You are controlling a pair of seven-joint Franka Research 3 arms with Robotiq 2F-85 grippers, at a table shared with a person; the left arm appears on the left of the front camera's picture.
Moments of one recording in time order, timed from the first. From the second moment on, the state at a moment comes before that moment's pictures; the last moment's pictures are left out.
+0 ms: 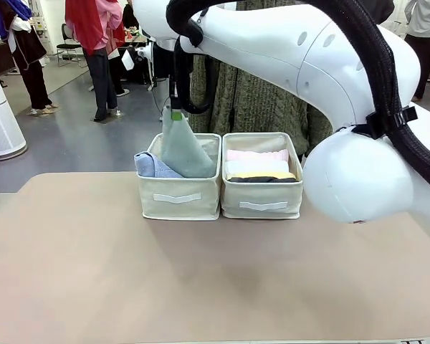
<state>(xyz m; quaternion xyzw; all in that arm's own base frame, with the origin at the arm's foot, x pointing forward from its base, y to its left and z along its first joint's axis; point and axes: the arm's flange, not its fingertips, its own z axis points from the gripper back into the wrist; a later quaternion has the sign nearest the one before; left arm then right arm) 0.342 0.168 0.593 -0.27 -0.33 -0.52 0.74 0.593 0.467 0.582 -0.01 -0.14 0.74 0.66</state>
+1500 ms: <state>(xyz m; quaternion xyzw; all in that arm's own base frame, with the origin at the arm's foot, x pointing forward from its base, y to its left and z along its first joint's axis) 0.342 0.168 0.593 -0.27 -0.33 -0.52 0.74 0.543 0.448 0.617 -0.05 -0.05 0.75 0.66</state>
